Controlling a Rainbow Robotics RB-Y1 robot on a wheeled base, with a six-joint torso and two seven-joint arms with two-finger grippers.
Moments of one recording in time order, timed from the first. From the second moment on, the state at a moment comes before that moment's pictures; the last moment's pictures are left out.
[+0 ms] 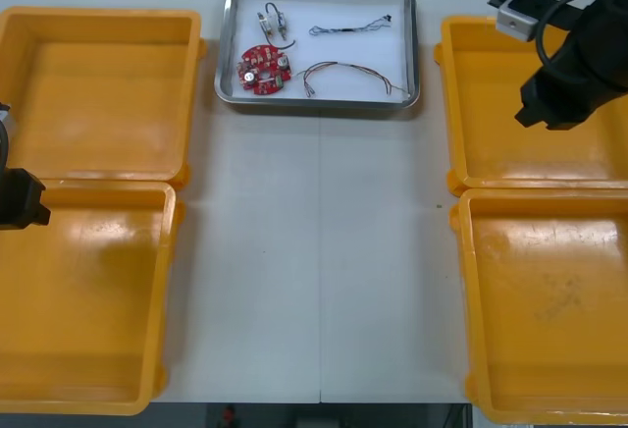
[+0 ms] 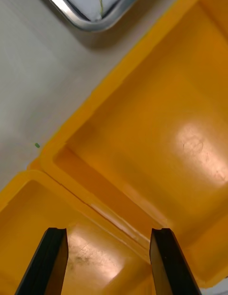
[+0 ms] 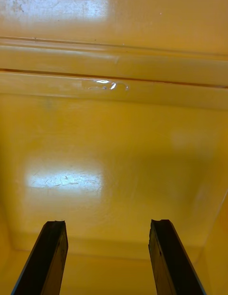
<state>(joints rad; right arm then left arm) -0.81 -0.93 0.21 -1.93 -0.97 1.86 1.63 -0.24 1.34 -0.15 -2.05 1.15 1.46 -0.89</state>
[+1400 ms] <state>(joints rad) -0.30 -1.01 -0.12 -2.11 -1.03 1.88 0.97 -0.24 1.34 -0.15 -2.05 1.15 1.46 -0.89</state>
